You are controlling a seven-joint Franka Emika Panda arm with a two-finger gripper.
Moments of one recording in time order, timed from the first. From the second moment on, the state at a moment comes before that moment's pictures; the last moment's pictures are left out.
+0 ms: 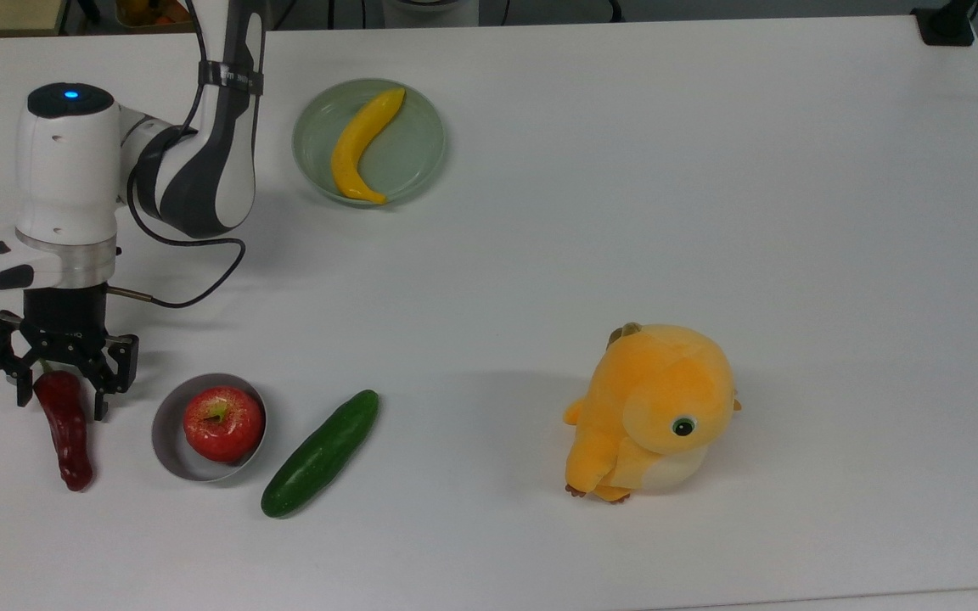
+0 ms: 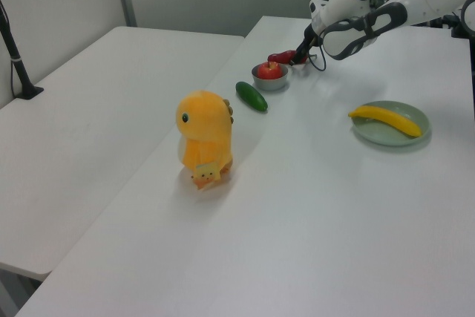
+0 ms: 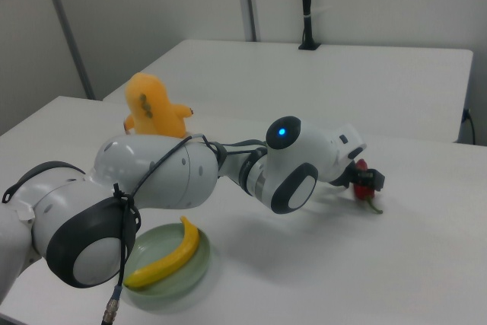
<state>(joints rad) -0.36 0.93 0.01 -1.27 0.01 2.92 -0.39</state>
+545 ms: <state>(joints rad) -0.36 0.93 0.01 -1.26 0.01 2.92 -0.39</state>
